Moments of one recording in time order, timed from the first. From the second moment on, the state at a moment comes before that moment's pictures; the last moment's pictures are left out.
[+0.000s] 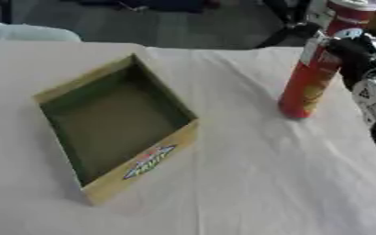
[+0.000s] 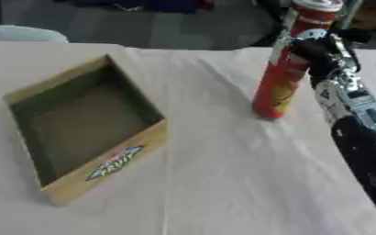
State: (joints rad) left arm -0.43 0.48 0.22 -1.72 0.24 0.22 0.30; right arm -0.70 -0.72 0.03 -1.38 -0.71 0.12 -0.46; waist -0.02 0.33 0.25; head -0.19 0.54
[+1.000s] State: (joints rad) left arm -0.43 0.48 0.22 -1.72 0.25 0.22 0.30; right arm -0.73 -0.74 0.05 -1.52 -0.68 0.10 -0.44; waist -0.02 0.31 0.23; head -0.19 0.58
